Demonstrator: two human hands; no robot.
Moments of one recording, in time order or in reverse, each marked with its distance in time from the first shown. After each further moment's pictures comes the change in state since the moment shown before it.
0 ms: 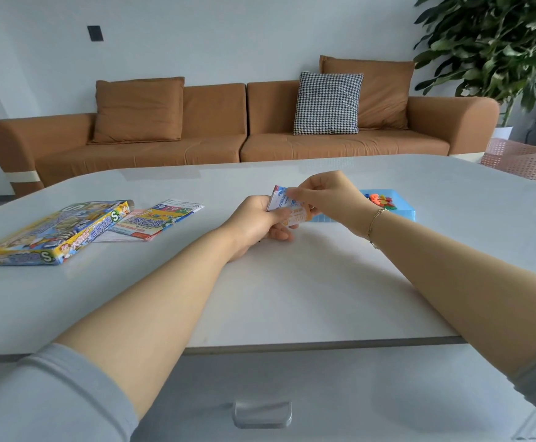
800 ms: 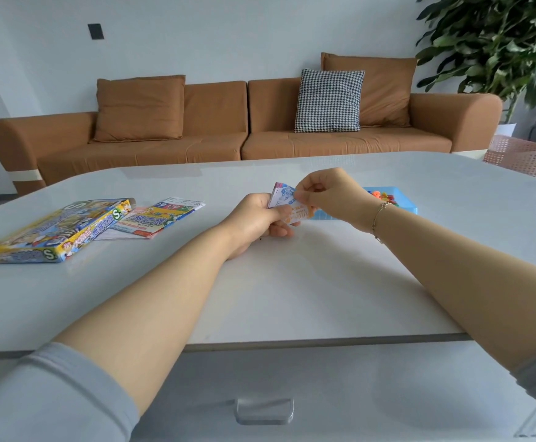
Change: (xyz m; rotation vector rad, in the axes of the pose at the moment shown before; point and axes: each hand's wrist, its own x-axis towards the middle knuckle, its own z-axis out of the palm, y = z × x) left_hand -0.001 0.000 -0.002 -0.020 -0.022 -0.001; right_hand -0.002 0.001 -0.005 -0.054 -0.077 -0.083
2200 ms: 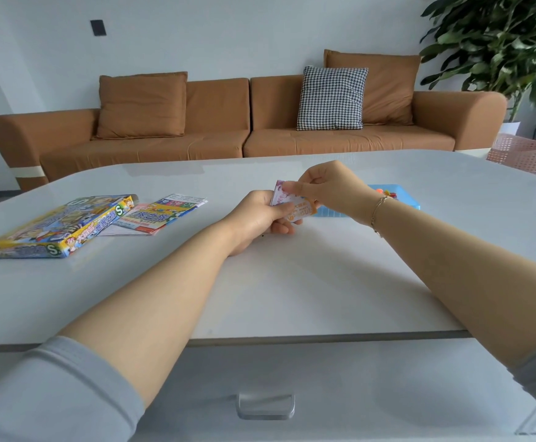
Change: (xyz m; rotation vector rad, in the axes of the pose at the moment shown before) left_hand -0.001 0.000 -0.001 0.012 -0.021 0.003; right_hand 0.004 -0.010 0.002 -0.093 0.017 0.003
